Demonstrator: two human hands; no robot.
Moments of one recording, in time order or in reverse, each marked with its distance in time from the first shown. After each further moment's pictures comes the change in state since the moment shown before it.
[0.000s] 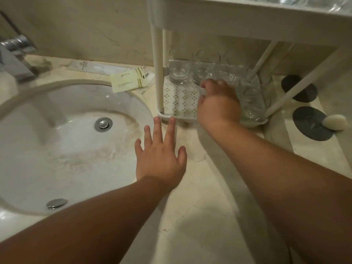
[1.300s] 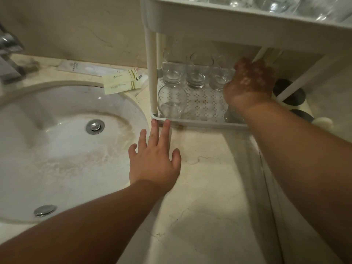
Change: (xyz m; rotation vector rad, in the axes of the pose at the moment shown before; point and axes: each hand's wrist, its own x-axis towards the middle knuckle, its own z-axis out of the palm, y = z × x) left_hand 0.000 0.000 -0.002 -0.007 -0.003 0.024; right_hand 0.054 0.046 -0.044 -0.225 -0.017 0.230
